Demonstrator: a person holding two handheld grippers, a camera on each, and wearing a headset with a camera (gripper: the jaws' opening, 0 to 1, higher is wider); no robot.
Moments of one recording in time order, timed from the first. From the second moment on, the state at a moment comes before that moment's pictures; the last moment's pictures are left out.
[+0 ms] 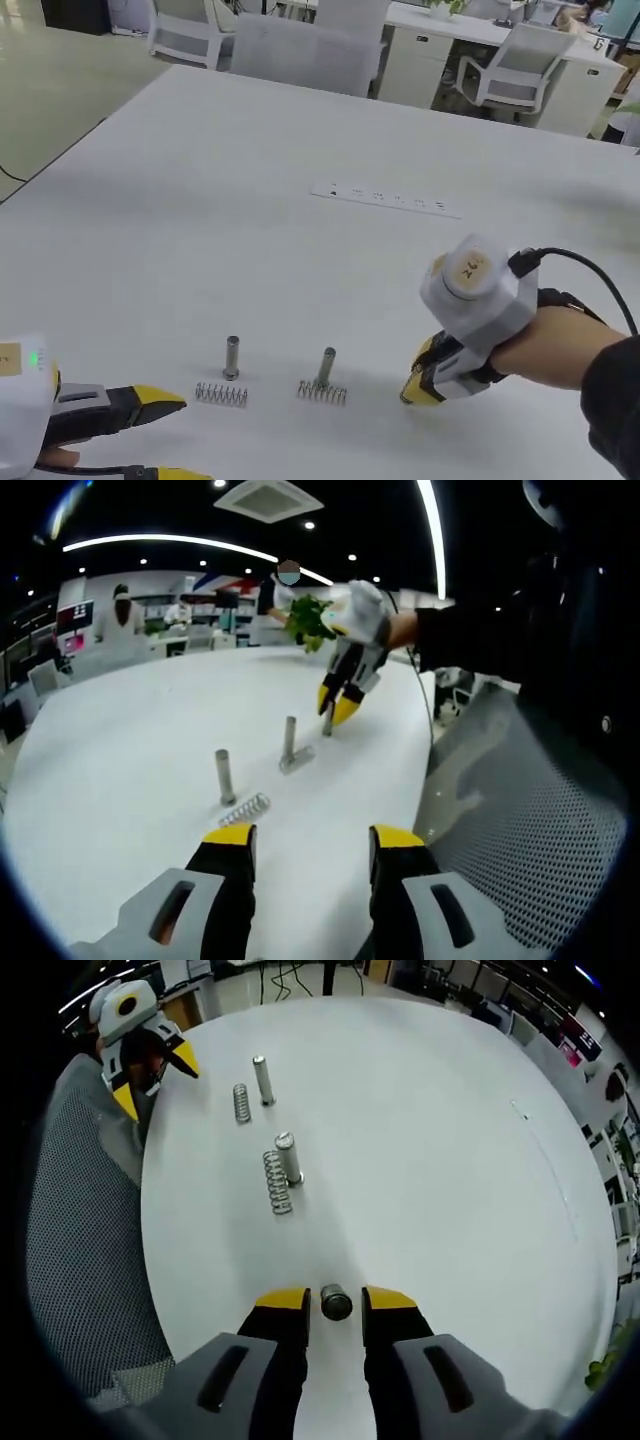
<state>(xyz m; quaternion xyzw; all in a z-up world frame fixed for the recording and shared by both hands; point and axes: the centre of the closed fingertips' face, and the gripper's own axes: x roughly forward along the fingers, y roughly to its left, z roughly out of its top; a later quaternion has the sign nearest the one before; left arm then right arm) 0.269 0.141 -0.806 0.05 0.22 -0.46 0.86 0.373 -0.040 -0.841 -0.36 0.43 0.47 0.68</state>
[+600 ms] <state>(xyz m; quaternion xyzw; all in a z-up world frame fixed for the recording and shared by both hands) 0.268 0.141 -0.805 0.05 0.22 -0.46 0.86 0.366 -0.009 -0.820 -0.38 0.40 0.50 0.67</state>
